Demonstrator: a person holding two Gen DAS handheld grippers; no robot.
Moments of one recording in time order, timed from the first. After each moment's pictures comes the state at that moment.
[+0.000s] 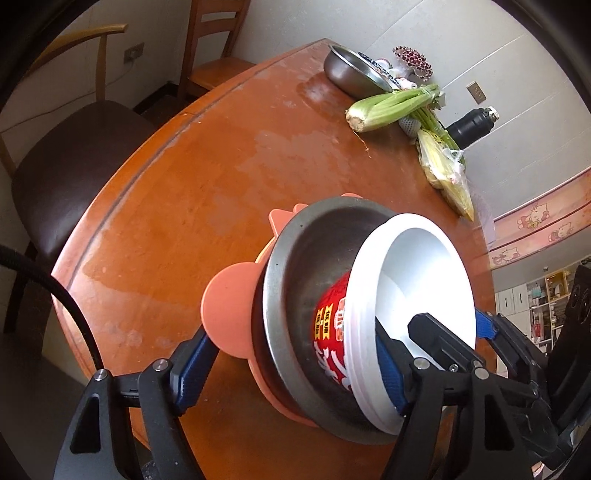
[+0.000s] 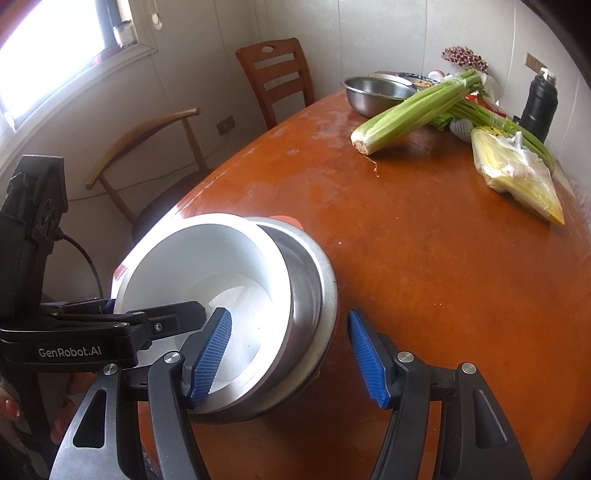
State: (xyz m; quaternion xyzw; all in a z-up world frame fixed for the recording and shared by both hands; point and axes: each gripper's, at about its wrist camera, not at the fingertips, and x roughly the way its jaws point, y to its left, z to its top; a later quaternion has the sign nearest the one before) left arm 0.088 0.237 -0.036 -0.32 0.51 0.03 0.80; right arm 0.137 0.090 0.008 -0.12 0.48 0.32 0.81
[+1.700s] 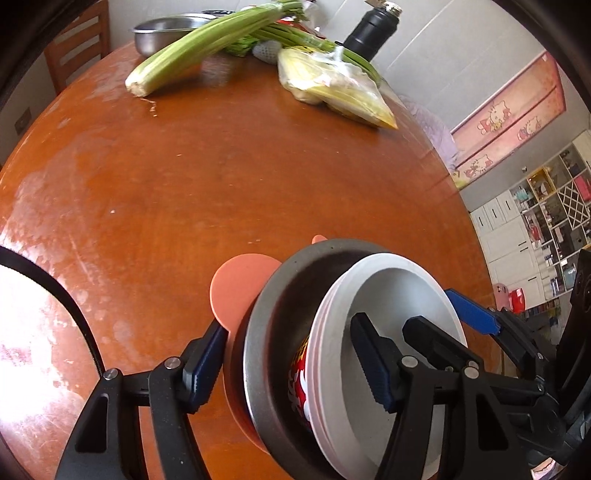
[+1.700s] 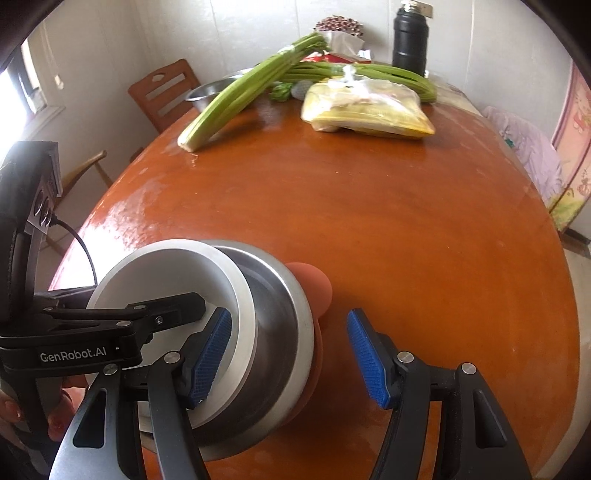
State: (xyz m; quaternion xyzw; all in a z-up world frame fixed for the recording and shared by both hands) left arm 0.178 0.046 -0.026 -0.19 0.54 -0.10 0.81; right arm 0.165 -0.108 0.010 -0.05 0.50 0.18 0.85
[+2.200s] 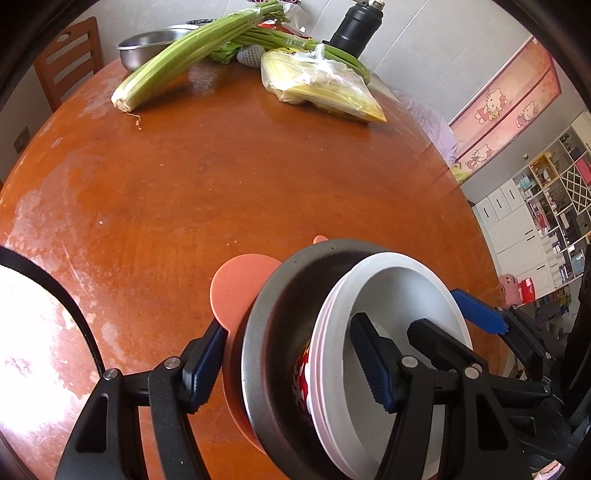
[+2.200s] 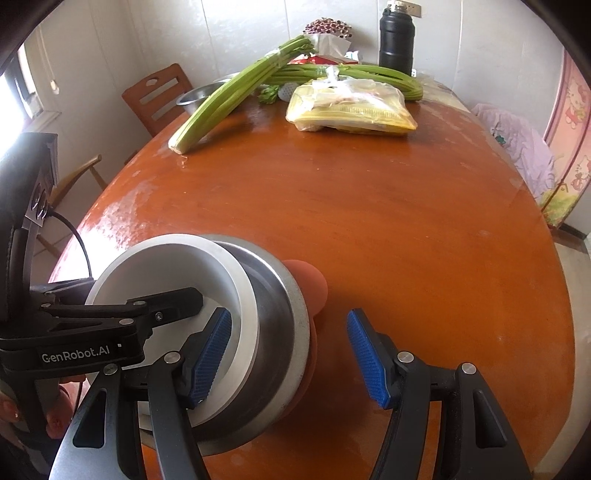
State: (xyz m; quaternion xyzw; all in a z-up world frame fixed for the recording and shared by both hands) left arm 0.175 0.025 -0.021 -0.16 0.54 -0.10 0.82; right arm 0.154 -0.126 0.013 -0.05 0.49 0.17 0.85
